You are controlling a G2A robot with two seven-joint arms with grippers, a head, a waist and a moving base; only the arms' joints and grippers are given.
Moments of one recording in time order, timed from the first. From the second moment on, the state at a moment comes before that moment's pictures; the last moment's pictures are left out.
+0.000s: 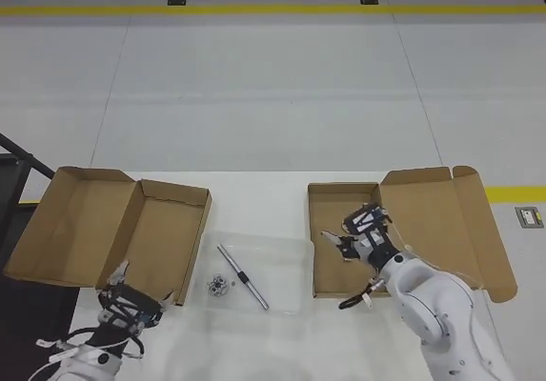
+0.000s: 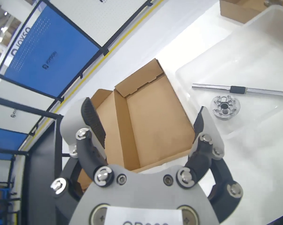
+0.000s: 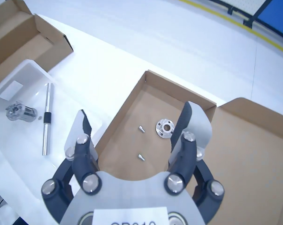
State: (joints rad) left arm 1.76 -1.12 -1.71 -2.17 1.85 -0.26 -0.11; right arm -1.13 -1.28 1.35 -1.81 -1.30 -0.29 0.47
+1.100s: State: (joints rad) left arm 1.37 -1.11 -1.48 -2.22 1.70 -0.96 -0.67; right arm -1.26 -1.25 1.43 -1.92 -1.30 -0.43 0.34
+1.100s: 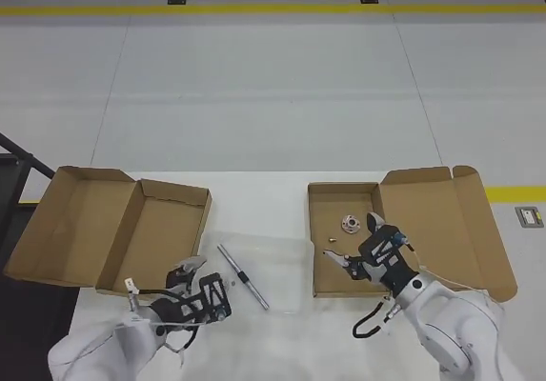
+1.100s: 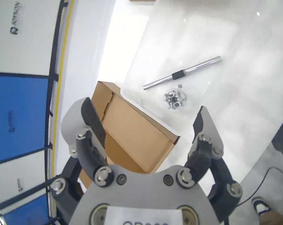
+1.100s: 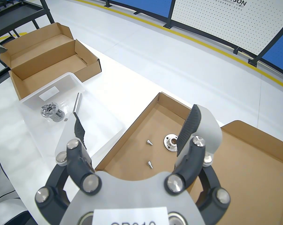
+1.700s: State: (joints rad) left arm 1.07 -1.04 -1.22 -2.04 1.50 -1.01 -0.81; right arm -1.26 -1.25 1.43 -1.92 -1.30 -0.43 0.34
